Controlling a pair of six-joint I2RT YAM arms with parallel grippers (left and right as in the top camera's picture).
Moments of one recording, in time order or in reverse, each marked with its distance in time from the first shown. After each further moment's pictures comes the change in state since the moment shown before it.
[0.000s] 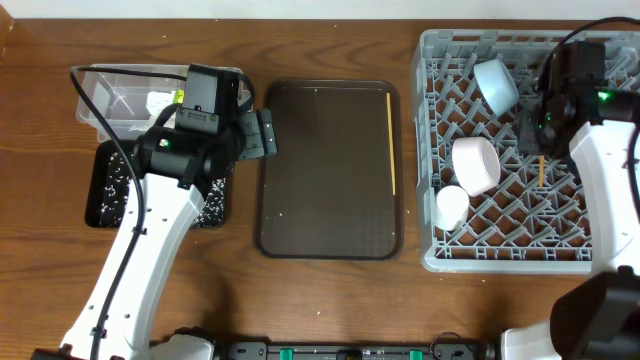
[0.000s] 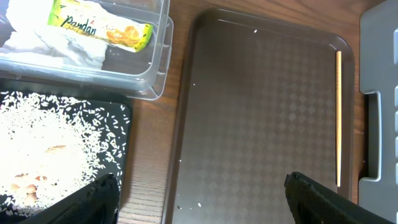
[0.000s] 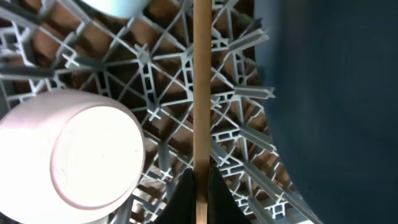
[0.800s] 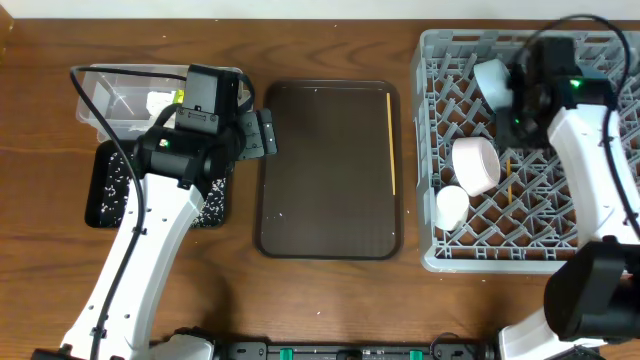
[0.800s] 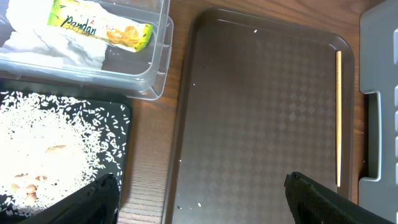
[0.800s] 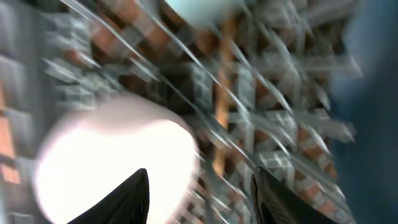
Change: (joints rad) left arm 0.000 0.000 0.000 0.000 0.000 0.000; right arm 0.079 0.093 0.048 0.033 -0.116 -0.029
